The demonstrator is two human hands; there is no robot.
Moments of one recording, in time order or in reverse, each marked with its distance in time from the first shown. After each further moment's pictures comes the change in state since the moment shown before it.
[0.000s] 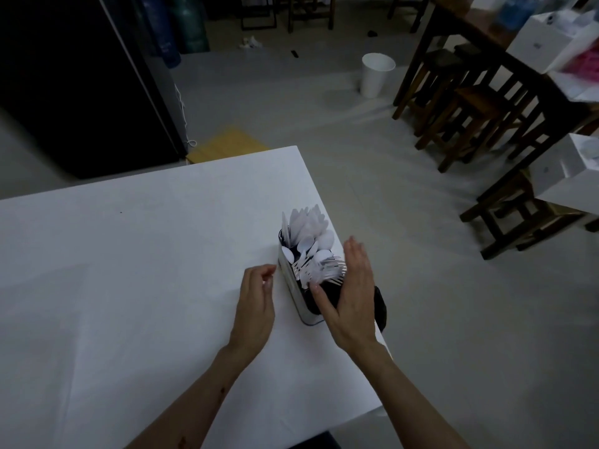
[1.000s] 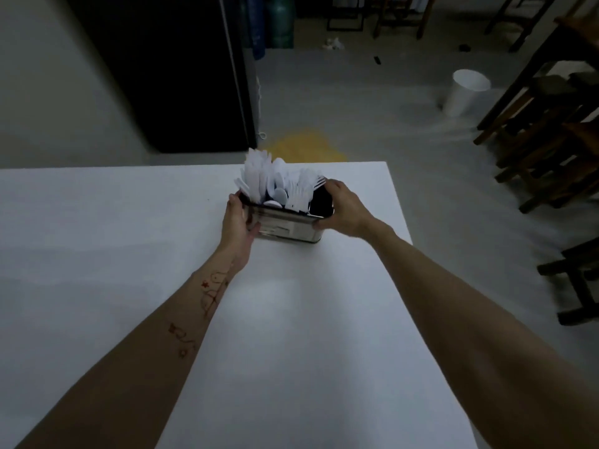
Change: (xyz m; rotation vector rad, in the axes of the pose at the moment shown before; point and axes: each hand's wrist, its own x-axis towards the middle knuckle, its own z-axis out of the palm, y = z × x) left_hand 0.163 -0.065 -0.154 -0.796 0.327 -0.580; right_hand 0.218 -0.099 0.145 -0.055 -0.729 -0.166
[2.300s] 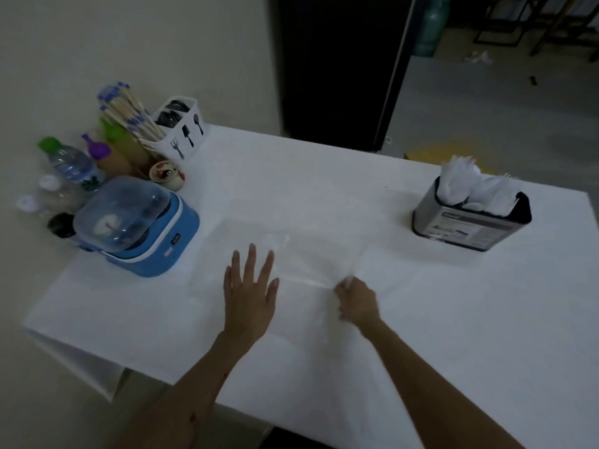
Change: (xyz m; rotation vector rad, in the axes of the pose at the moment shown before) left_hand -0.146 -0.003 -0.386 1.667 0.347 0.397; right_hand -0.085 -0.218 0.324 0.326 -0.164 0.450
